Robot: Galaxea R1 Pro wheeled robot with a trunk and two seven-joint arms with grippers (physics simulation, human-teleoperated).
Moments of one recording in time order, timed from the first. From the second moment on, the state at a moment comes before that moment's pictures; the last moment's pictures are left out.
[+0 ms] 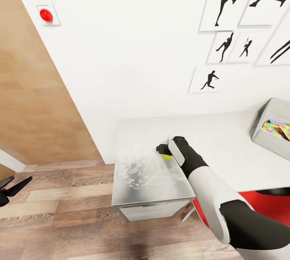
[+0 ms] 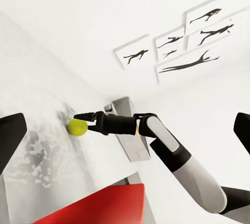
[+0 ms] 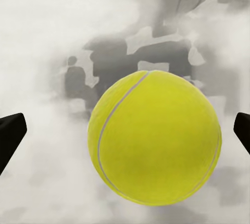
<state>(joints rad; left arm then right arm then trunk) -0.12 0.51 0.60 -1.27 0.84 0.90 -1.38 -1.04 0.17 0.13 -0.60 -0.39 0.74 -0.33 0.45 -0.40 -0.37</state>
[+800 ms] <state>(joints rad) -0.12 0.51 0.60 -1.27 0.84 0.90 -1.38 -1.04 0.17 0.13 -0.60 -0.39 0.74 -0.33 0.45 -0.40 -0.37</state>
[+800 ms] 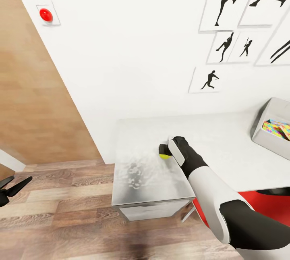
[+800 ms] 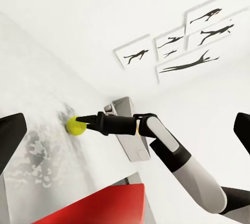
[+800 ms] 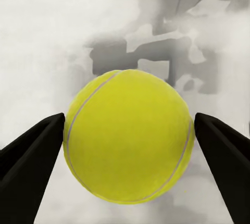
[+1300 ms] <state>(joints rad) -0.12 0.51 0.60 -1.27 0.84 0.90 -1.38 -1.04 0.17 0.13 -0.60 -0.39 0.74 -0.33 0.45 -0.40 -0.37</state>
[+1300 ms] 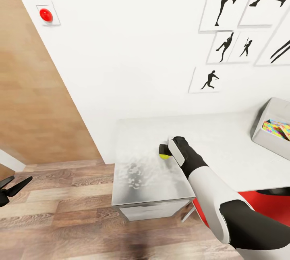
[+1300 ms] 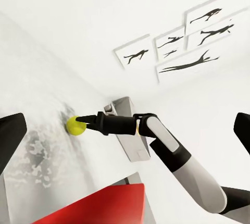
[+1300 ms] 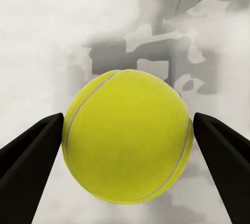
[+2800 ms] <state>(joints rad) -0.12 0.51 0.60 -1.28 0.84 0.90 -1.38 -0.99 -0.07 -0.01 -1.41 -1.06 1.04 -0.28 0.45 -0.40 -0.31</state>
